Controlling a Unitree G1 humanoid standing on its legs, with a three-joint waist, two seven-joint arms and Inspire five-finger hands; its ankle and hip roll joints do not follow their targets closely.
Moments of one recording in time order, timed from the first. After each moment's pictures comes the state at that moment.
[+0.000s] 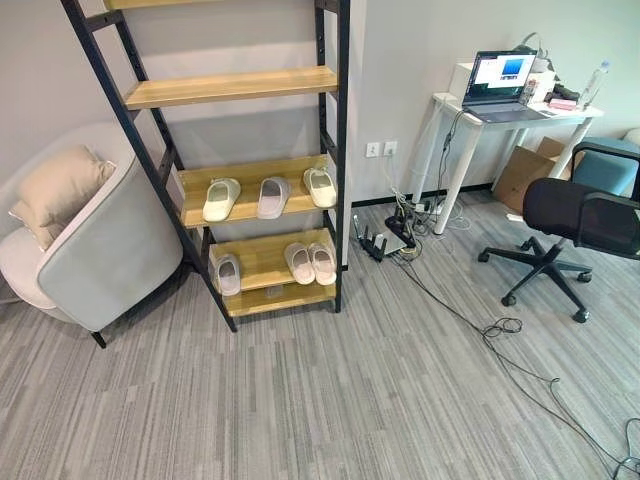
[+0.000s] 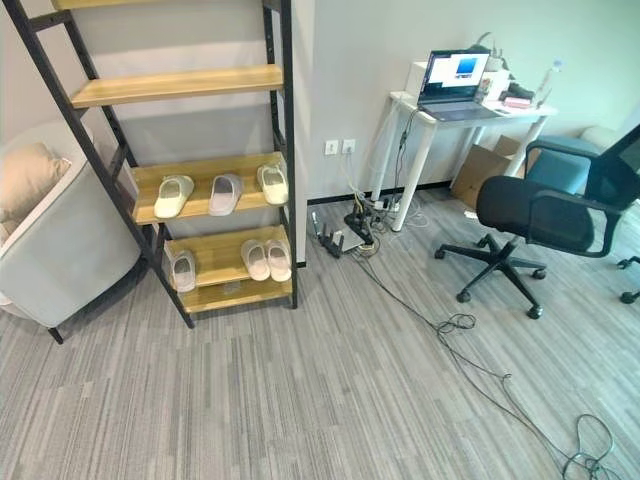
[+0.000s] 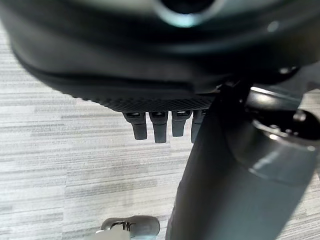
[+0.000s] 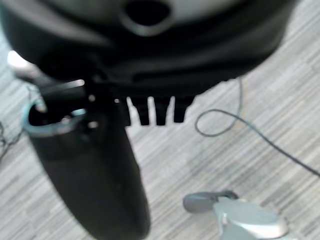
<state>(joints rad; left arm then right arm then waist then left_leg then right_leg) -0.04 0.34 0.01 1.52 -0.20 -0.07 -0.07 0.02 -0.37 -0.06 1.48 0.47 -0.04 0.08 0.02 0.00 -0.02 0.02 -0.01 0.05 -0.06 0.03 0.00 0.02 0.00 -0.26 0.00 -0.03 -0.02</state>
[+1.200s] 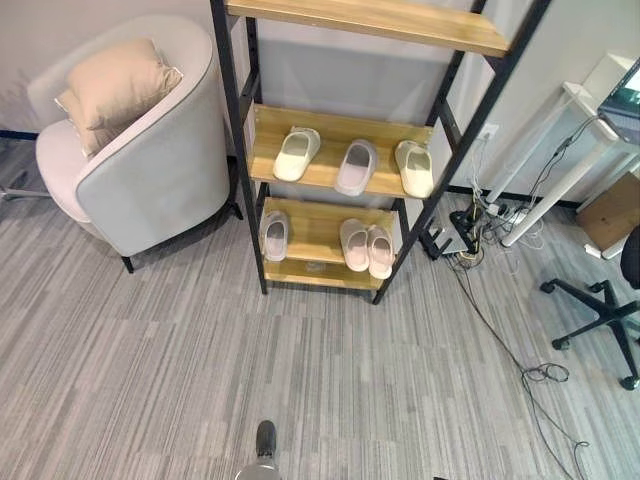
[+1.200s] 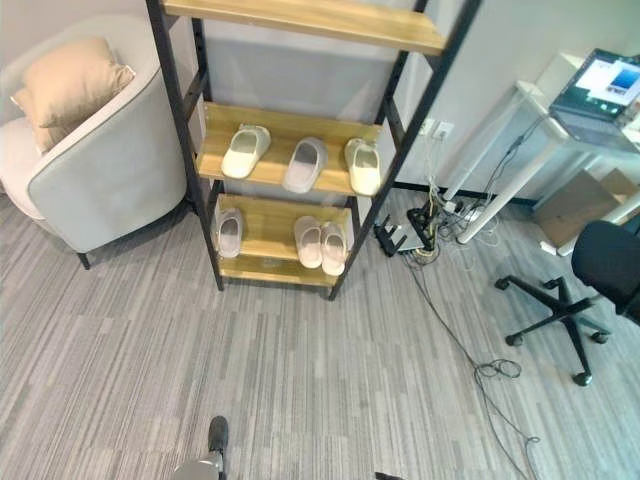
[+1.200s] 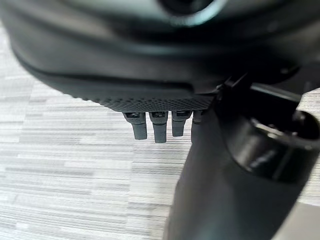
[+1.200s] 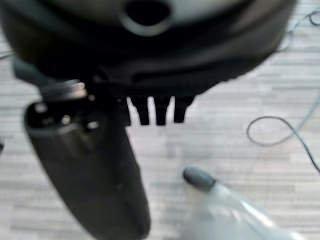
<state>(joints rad) -0.01 0.25 -0.10 1.54 -0.05 -0.04 0.01 -0.02 -0.22 0.15 1.30 0.24 -0.05 0.02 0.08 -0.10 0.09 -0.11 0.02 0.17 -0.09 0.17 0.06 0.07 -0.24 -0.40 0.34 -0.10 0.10</state>
